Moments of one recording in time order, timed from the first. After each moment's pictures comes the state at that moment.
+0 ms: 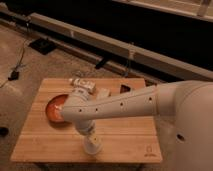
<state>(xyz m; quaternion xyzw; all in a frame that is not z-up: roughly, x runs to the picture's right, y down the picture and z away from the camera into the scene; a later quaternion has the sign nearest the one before) -0.087 0.223 0.705 -0.34 -0.10 -0.36 0.86</state>
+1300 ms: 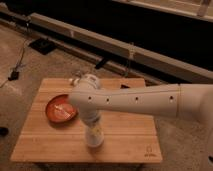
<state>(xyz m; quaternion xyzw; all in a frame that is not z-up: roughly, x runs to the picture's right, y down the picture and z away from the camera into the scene) -0.064 0.164 0.663 -0.32 -0.12 -0.30 0.89</state>
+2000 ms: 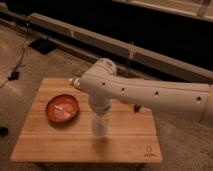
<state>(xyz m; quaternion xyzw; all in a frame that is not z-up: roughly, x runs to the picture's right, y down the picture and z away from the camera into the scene) -0.021 0.108 0.634 -0.29 -0.11 -0.27 0.91</state>
